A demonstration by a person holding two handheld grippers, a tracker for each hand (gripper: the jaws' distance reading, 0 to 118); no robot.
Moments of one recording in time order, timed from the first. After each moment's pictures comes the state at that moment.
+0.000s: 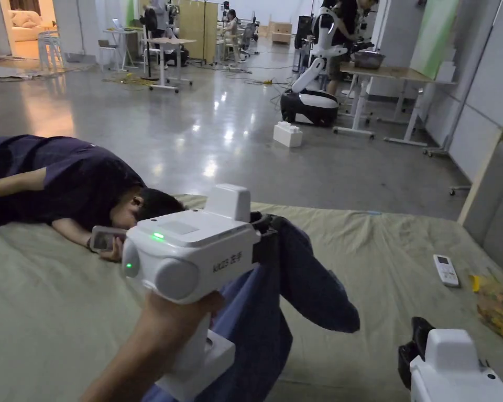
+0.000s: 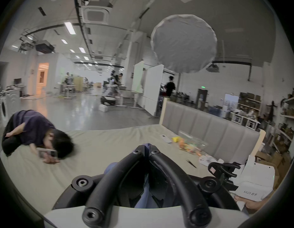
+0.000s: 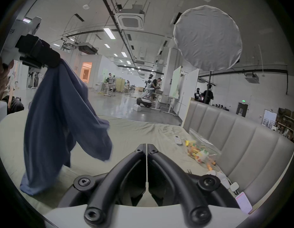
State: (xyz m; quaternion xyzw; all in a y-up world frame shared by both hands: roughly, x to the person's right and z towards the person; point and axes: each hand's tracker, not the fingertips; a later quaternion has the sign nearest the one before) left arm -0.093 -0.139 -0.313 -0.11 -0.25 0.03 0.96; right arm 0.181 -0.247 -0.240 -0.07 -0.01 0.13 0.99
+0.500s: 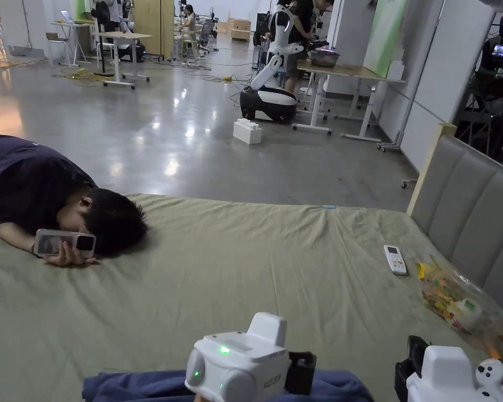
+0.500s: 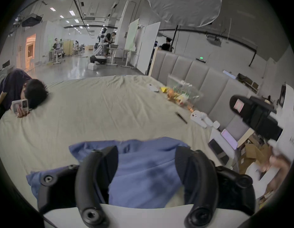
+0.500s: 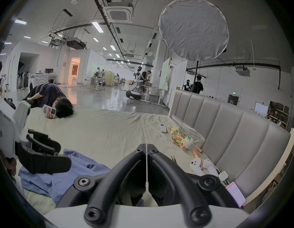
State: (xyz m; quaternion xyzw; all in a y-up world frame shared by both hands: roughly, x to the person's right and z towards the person) left arm 0.002 -0.312 -0.313 -0.31 -0.27 0.03 0.91; right arm 0.234 -0.267 -0.219 -0.10 -0.06 0.12 0.99
